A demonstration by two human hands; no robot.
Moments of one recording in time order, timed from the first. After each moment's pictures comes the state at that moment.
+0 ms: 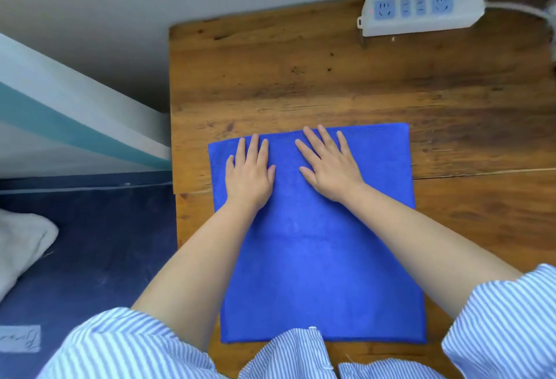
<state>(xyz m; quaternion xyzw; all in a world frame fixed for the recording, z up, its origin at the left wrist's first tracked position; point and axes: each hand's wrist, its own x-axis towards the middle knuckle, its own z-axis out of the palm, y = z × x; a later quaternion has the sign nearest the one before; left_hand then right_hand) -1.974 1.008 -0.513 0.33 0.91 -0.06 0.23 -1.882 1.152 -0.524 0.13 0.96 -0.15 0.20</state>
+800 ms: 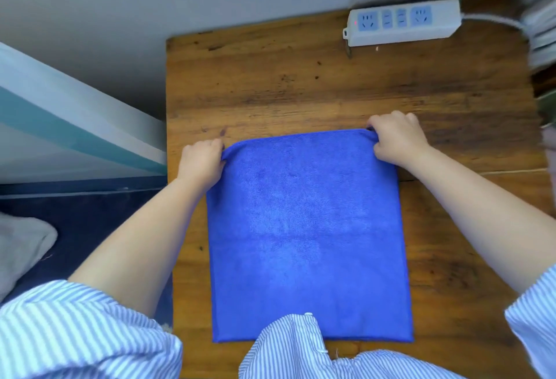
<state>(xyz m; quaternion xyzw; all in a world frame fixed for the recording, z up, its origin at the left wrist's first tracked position) -2.040 0.989 -0.487 0.33 0.92 -0.10 0.21 -1.860 1.268 -0.487 0.23 0.95 -0.09 0.20</state>
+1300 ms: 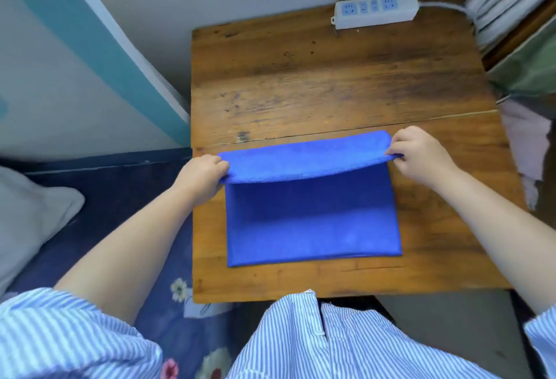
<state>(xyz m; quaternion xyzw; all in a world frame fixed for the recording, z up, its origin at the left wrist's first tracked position) -1.934 0.875 -0.424 0.48 0.83 -0.19 0.19 -1.699 1.178 -0.428 0.11 0.98 -0.16 -0.09</state>
